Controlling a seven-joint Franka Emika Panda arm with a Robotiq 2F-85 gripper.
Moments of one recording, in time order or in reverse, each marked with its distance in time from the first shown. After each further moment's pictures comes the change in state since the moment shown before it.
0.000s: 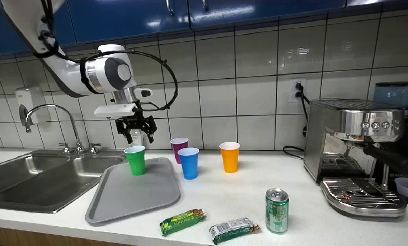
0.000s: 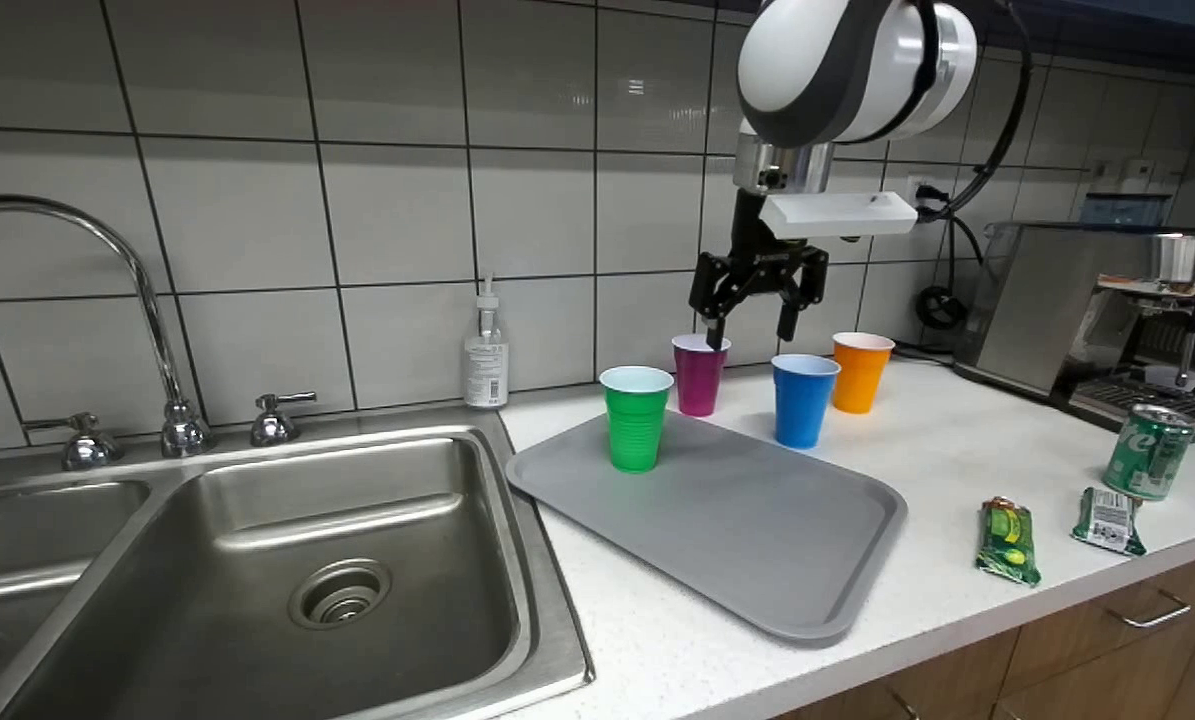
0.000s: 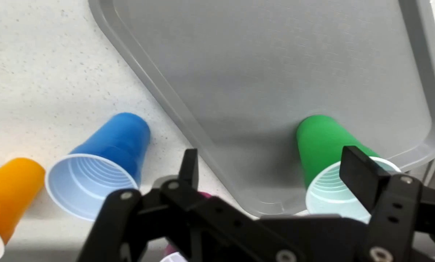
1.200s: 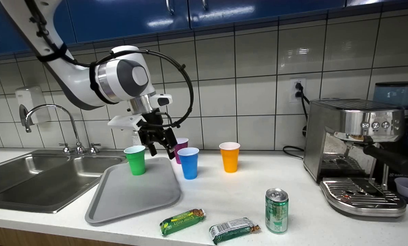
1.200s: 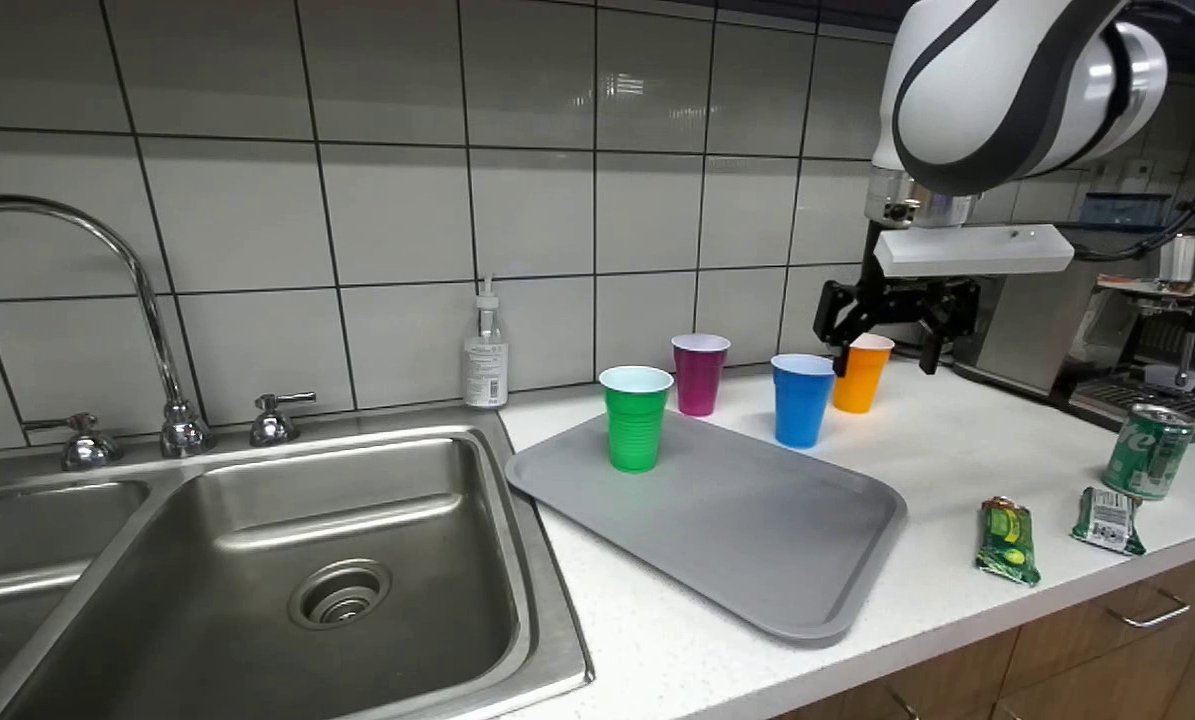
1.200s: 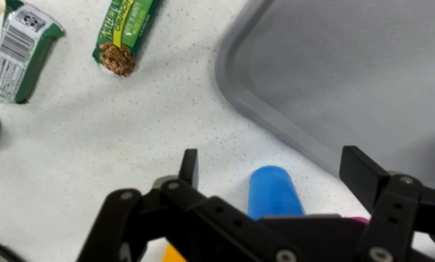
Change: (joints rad) arm -0.089 -0.121 -0.127 -0.243 -0.162 0.103 0.320
